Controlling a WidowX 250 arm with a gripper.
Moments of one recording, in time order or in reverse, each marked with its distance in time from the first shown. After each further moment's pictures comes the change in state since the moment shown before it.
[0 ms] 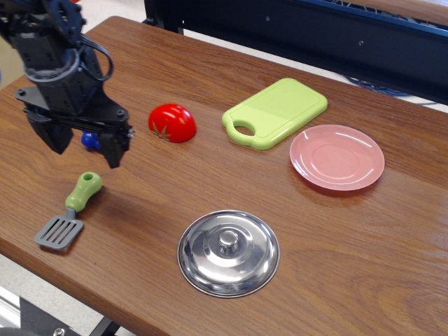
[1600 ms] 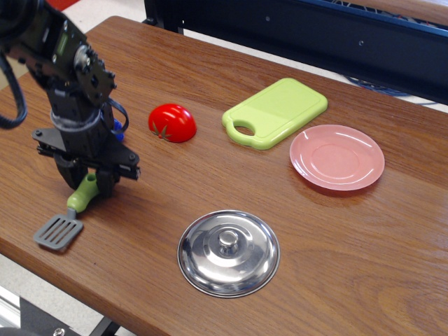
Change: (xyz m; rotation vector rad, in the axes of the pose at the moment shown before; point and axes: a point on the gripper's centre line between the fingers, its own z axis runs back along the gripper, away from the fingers) arm -0.004 0.000 -0.051 0.101 0.066 0.048
